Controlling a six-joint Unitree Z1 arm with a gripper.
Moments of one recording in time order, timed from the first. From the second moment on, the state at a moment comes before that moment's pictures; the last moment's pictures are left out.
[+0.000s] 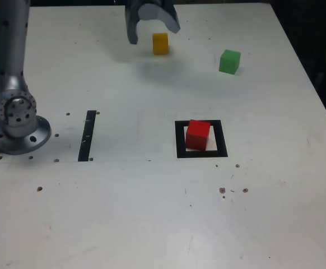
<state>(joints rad) 0.66 1.99 -1.56 1.17 0.29 0.50</state>
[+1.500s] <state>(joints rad) 0.75 2.25 -1.82 1.25 0.23 0.68</state>
